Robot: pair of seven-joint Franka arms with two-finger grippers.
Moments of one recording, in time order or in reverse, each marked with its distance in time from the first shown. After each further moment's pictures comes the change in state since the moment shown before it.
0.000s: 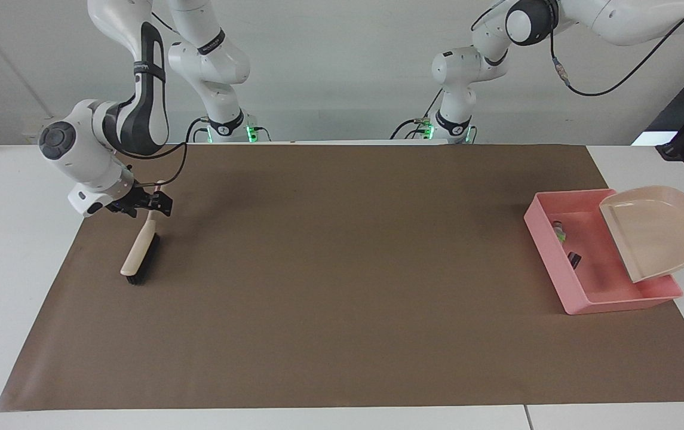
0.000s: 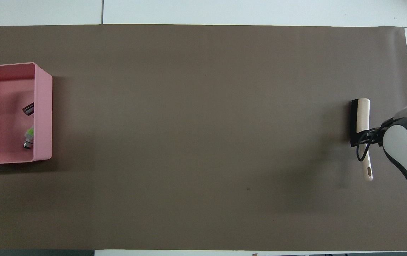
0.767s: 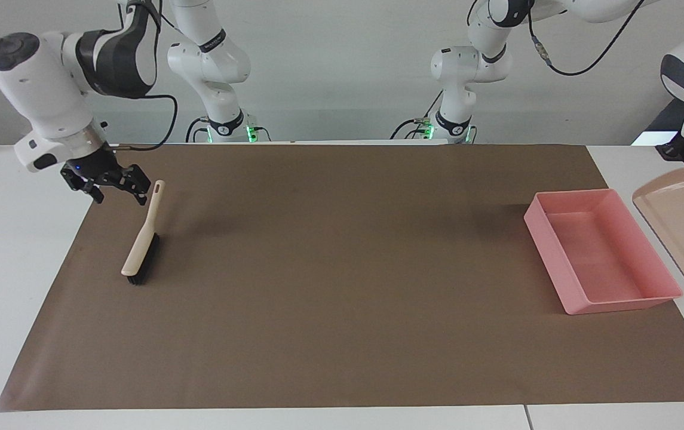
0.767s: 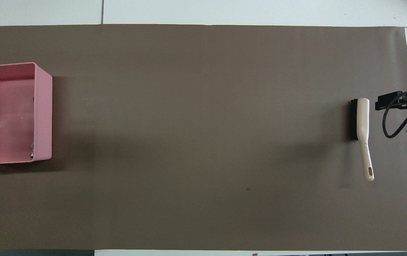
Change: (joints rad) left arm -0.190 -0.127 0.000 -0.060 0.392 -0.027 -0.306; right arm 0.063 -0.070 0.012 0.365 -0.010 -0.294 0.226
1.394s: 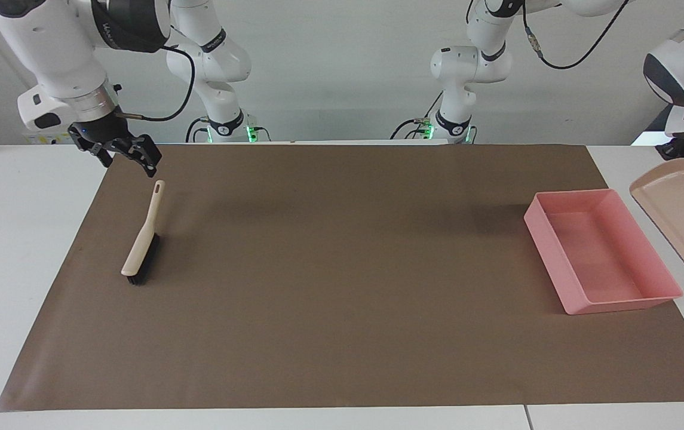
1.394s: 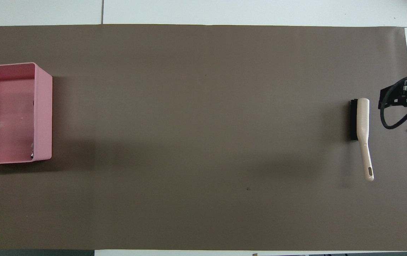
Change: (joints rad) left arm -0.036 -0.060 -0.002 -0.094 0.087 -0.029 -0.100; right arm 0.093 0.024 0.001 0.152 -0.060 -0.190 0.197
